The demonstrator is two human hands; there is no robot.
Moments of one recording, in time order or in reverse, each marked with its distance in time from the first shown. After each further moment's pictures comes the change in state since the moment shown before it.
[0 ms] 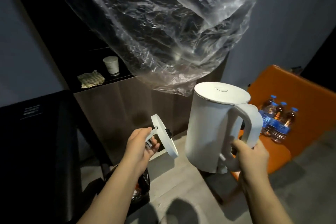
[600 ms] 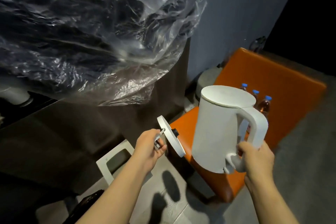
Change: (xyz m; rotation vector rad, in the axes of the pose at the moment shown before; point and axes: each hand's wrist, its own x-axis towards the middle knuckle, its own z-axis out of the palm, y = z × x) left_hand 0.167 -0.059 0.212 0.237 -0.077 -0.328; right_hand 0.218 0.021 -0.030 -0.027 0.315 0.157
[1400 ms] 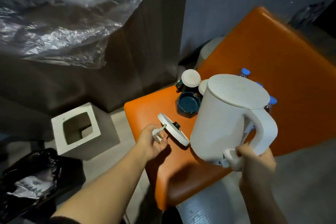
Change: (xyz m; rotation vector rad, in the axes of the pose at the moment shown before) left_hand 0.163 -0.144 0.203 -0.454 0.130 -0.397; right_hand 0.270 0.060 -0.051 -0.099 -0.162 0.132
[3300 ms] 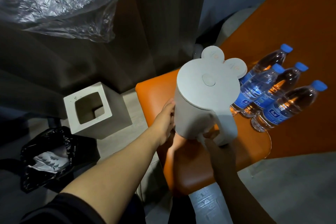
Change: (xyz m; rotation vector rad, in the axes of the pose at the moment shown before) left_hand 0.034 0.006 -0.003 0.529 -0.098 0.317; right_hand -0.004 0.100 0.070 -0.242 -0.439 0.183
